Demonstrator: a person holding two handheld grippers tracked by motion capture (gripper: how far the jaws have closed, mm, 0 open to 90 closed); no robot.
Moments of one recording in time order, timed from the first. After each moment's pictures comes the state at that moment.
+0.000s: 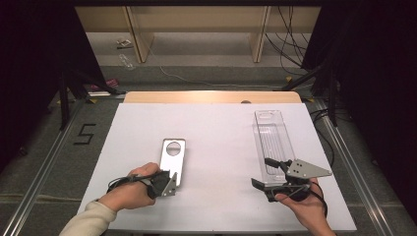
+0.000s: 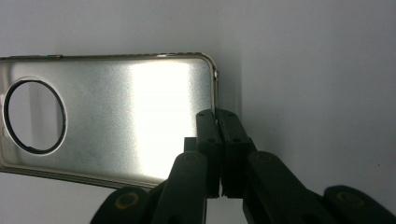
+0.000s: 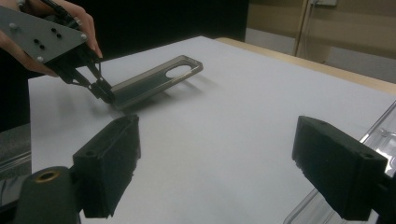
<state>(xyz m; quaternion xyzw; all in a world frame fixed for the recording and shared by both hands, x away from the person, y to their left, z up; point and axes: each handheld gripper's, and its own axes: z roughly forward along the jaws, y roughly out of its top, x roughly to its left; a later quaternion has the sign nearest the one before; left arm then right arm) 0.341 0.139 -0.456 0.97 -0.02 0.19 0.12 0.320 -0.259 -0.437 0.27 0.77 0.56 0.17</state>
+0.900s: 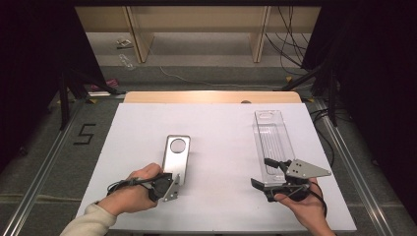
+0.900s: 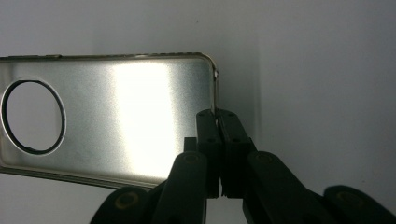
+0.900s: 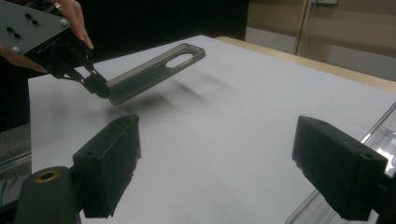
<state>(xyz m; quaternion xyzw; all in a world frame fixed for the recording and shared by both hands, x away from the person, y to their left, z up) 0.328 0.131 -0.443 0.96 -0.04 0.22 0.14 0.320 -0.259 -0.438 0.27 0.77 0.56 0.16</state>
